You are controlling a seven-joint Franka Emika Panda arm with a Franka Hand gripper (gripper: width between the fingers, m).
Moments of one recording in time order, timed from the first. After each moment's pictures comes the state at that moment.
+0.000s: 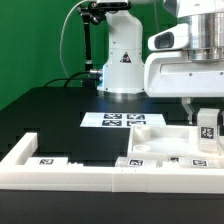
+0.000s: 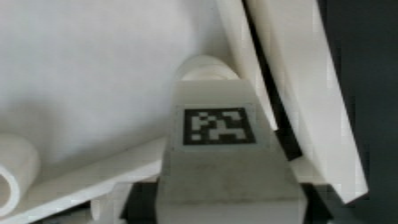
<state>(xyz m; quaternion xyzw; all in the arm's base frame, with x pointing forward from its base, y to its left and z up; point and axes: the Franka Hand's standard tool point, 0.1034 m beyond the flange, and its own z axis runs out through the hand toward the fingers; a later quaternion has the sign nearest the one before) 0.606 0.094 0.080 -0.96 0.28 -0.04 0.05</state>
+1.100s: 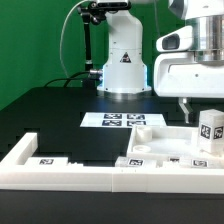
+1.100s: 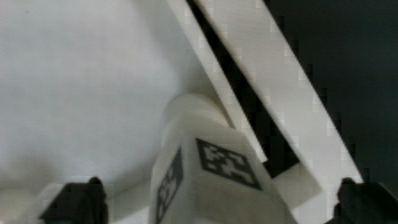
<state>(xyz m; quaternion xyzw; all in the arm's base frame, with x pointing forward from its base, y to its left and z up) 0.600 0.106 0.078 -0.96 0.28 -0.04 0.05</state>
